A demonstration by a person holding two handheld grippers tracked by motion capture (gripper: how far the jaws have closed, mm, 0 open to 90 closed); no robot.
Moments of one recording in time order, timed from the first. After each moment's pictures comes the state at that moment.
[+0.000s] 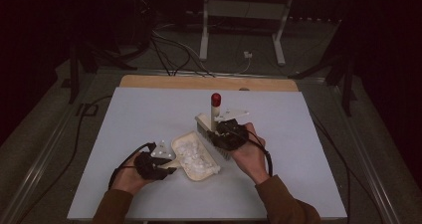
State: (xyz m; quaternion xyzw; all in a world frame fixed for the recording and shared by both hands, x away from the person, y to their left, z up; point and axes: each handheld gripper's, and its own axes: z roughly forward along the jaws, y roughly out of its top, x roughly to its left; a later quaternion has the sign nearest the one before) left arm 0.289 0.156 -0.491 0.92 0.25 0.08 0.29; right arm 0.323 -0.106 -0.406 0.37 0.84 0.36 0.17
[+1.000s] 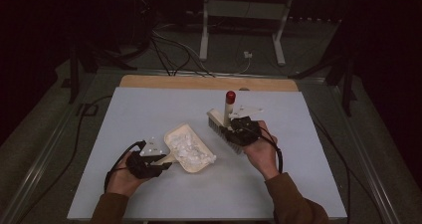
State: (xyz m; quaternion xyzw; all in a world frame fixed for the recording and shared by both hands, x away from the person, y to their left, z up) left arm 0.282 0.172 -0.478 0.89 0.30 0.12 0.33; right arm 0.341 -0.143 -0.416 0.37 0.83 0.37 0.19
